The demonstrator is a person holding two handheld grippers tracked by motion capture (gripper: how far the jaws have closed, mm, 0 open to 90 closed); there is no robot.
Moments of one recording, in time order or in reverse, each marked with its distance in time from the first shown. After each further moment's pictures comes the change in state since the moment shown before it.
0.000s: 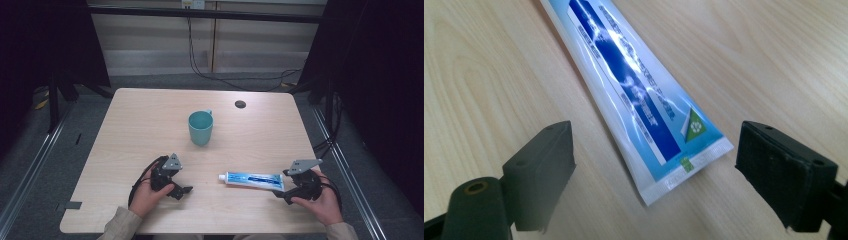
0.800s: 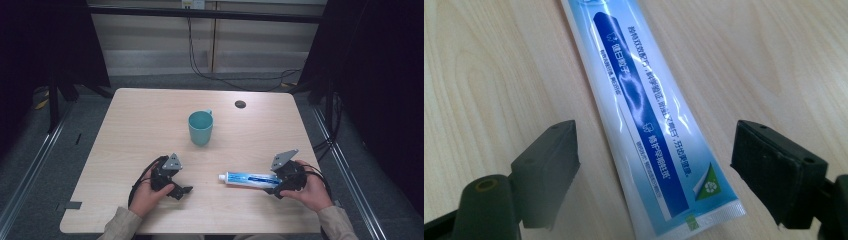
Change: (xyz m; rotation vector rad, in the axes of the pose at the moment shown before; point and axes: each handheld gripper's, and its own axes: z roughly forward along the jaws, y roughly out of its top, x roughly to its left) left arm 0.000 0.000 0.000 0.002 -0.002 0.003; right arm 0.002 0.041 0.023 0.161 0.075 -0.165
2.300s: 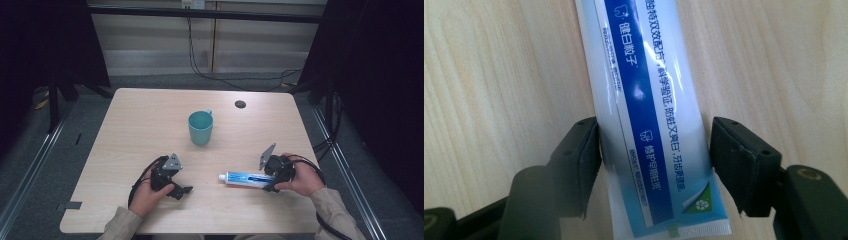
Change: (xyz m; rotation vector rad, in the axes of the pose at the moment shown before) left arm 0.000 0.000 0.000 -0.002 0.002 -0.003; right arm -0.013 0.031 0.019 0.265 0.093 -0.161
